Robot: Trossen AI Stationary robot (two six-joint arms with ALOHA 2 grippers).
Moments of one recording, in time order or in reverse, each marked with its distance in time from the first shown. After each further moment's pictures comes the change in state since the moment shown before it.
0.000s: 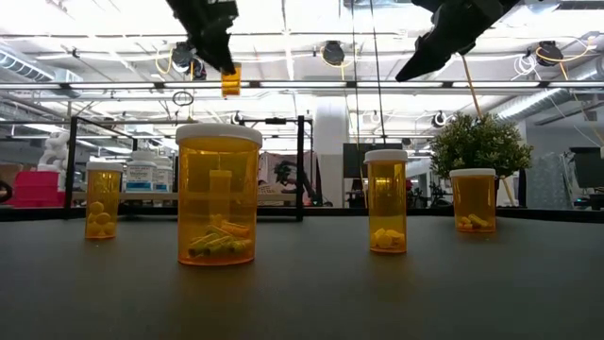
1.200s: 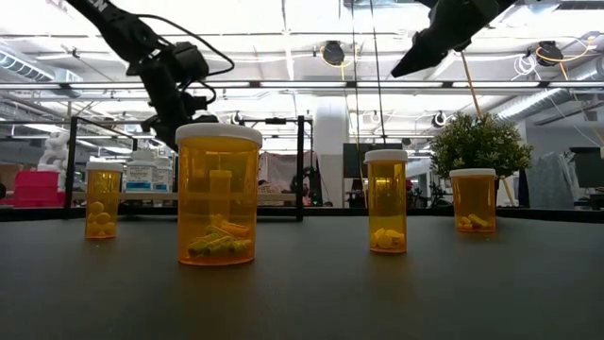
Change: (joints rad) left arm 0.240 0.002 -0.593 0.481 -0.060 -0.326; right arm 0.000 0.000 0.000 0.039 0.000 -0.021
